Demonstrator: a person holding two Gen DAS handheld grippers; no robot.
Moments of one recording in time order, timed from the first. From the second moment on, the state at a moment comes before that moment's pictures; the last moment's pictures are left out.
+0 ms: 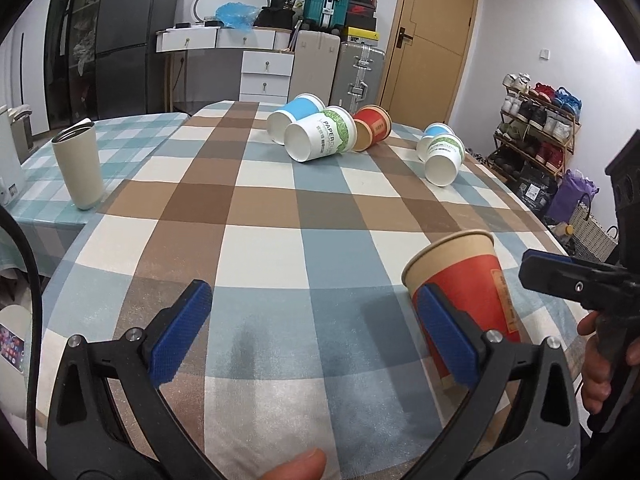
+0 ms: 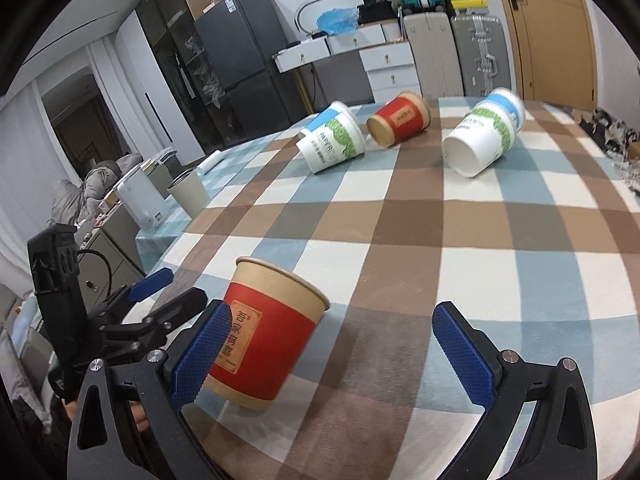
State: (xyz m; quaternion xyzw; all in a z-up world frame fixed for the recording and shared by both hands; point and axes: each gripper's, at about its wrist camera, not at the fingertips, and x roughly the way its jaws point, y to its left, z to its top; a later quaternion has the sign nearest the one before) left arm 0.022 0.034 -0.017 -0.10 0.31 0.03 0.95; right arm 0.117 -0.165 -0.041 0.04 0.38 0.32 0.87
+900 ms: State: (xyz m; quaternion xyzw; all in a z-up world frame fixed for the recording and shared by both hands) left arm 0.027 0.028 -0.031 -0.08 0.33 0.00 0.94; right arm 0.164 -0.136 -0.065 0.15 0.52 0.39 0.74
